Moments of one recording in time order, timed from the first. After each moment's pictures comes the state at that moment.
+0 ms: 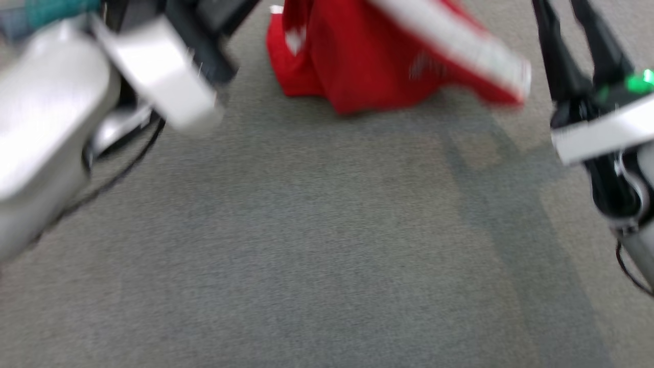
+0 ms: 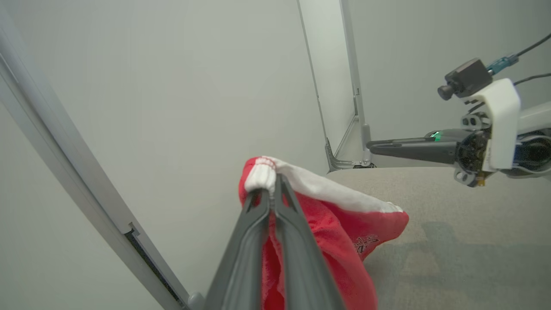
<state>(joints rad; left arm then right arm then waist) -1.44 0.58 -1.19 0.18 -0.87 -0.13 -0.24 -0.87 -0.53 0.65 0.30 1.02 0.13 -0.26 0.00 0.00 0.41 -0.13</state>
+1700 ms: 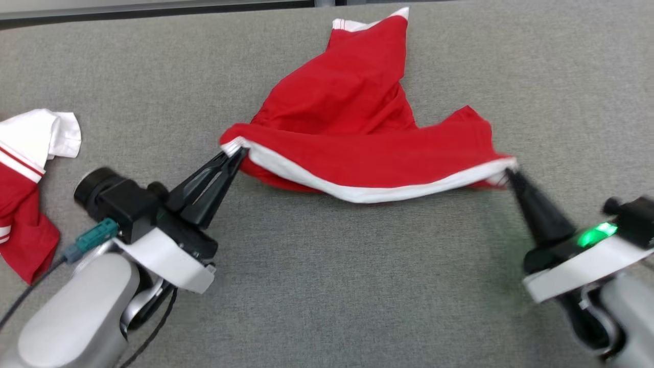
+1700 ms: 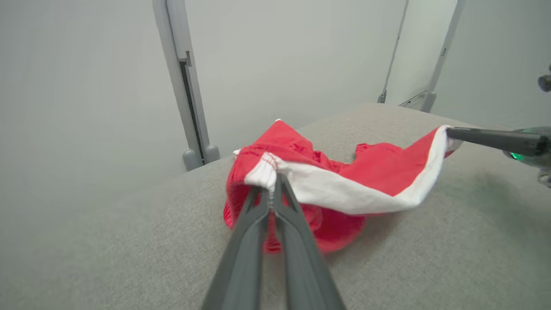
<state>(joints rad) -0.51 0.52 -0.66 0.12 -0.58 -0.13 -0.26 -0.36 -0.52 0.60 0.20 0.88 0.13 -0.26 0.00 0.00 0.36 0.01</state>
